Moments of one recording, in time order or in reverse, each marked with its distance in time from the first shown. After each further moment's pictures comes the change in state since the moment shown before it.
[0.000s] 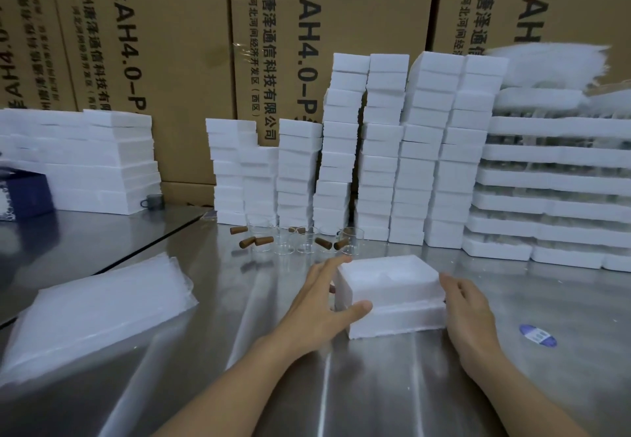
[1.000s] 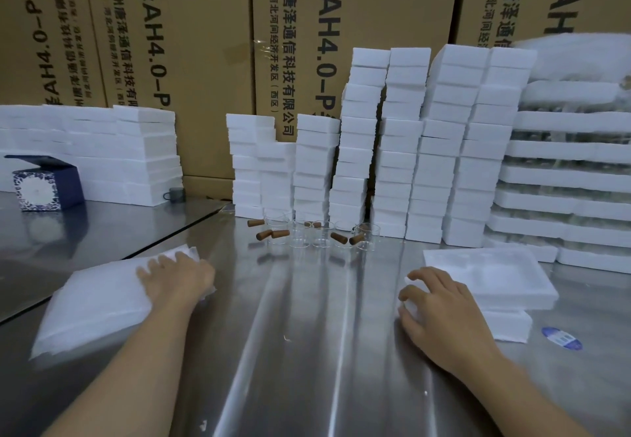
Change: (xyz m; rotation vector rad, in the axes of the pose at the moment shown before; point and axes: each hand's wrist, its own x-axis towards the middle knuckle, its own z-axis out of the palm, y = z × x) left_hand -0.025 -0.083 -0.185 0.929 0.384 -0.963; right_hand -0.024 -0.012 0.019 -1.029 -0.312 -0.800
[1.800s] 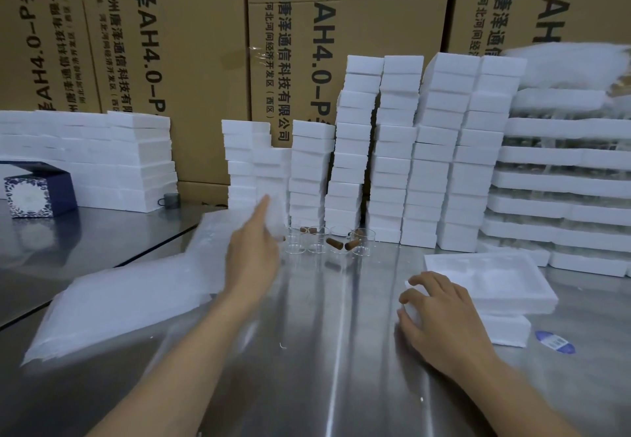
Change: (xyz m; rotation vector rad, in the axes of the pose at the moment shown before) left_hand -0.085 0.098 -0.037 -0.852 0.253 0.530; right_hand 0.000 0.001 -0.005 0.003 -0.026 0.059
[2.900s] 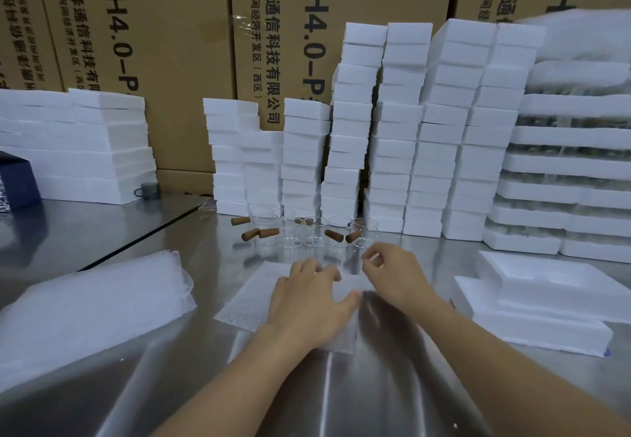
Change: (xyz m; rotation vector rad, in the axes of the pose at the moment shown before) left_hand -0.046 0.003 0.067 0.466 -0.624 0.171; right_hand 0.104 -0.048 0.040 0.545 -0.129 0.318
